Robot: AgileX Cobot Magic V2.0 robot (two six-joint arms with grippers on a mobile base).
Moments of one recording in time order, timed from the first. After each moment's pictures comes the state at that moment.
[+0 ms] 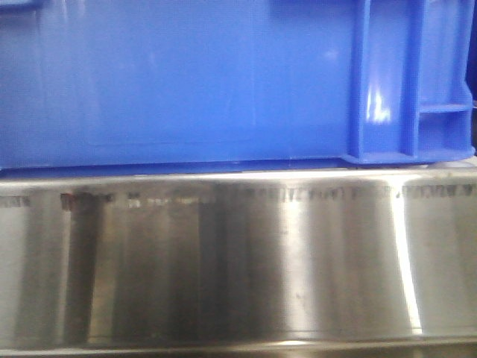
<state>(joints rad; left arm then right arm) -0.45 0.60 -0.79 0.40 0.14 -0.60 0.83 0.66 -0.92 -0.60 0.22 0.55</state>
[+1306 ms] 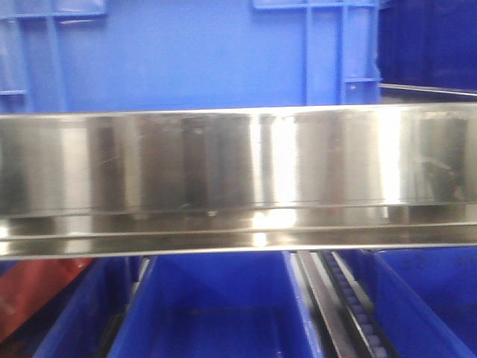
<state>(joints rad) -0.45 0.60 -0.79 0.40 0.14 -0.60 0.83 0.66 -0.92 -0.60 0.22 0.55</state>
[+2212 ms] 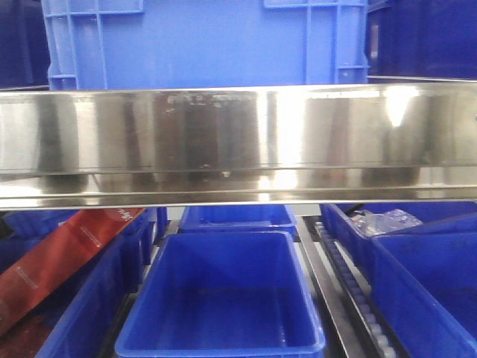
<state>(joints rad) -0.45 0.60 -0.79 0.40 0.14 -0.60 0.83 0.66 -0.92 -0.60 0.21 0.55</state>
